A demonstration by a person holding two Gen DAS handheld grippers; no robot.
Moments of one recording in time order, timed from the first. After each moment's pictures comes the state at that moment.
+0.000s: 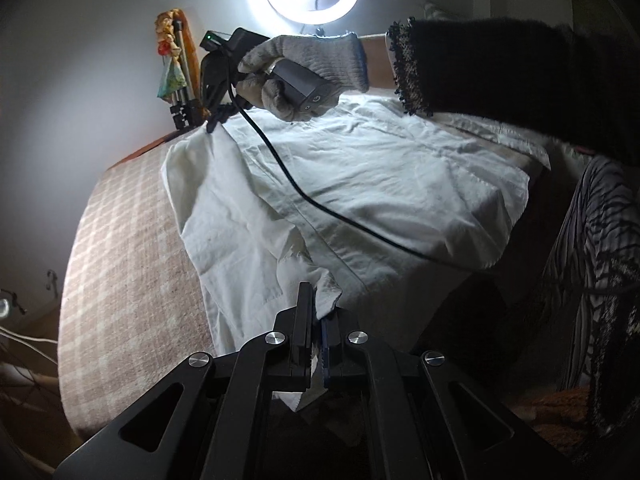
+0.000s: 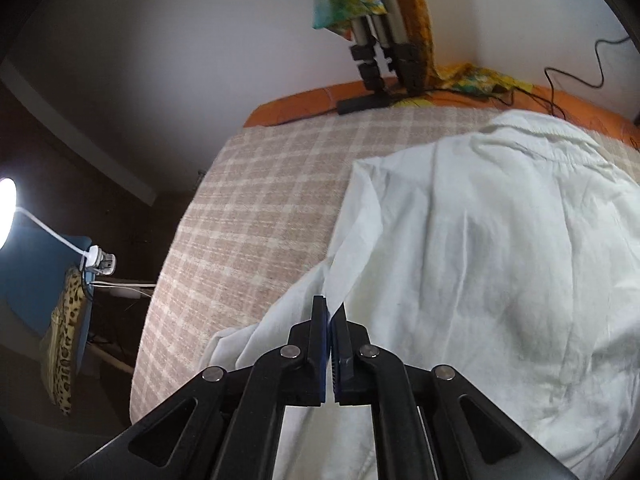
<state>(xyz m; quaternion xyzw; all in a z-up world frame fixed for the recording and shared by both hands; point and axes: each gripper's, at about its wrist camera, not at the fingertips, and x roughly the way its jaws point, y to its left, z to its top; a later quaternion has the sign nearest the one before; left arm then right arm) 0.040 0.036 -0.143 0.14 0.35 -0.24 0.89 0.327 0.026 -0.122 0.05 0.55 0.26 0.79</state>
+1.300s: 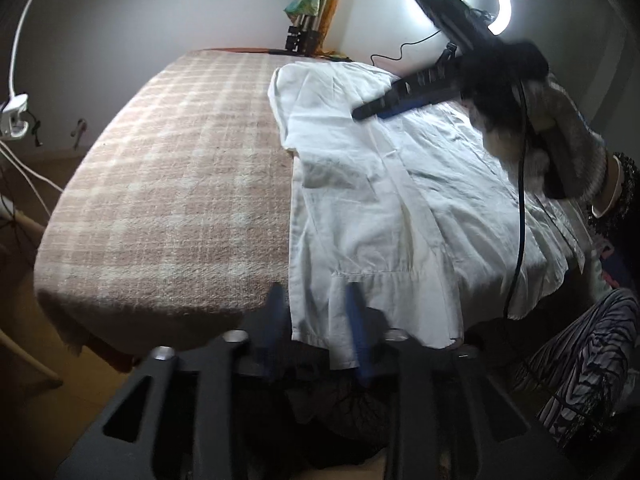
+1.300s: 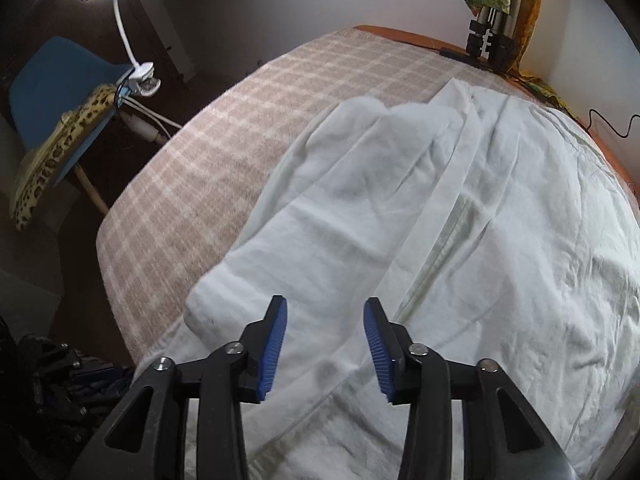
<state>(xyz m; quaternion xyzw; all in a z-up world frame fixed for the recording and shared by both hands) 0.054 0.110 -0.171 -0.08 0.44 -0.12 0.89 0.170 0.039 -0.122 -0.15 0.53 0.34 0.76</state>
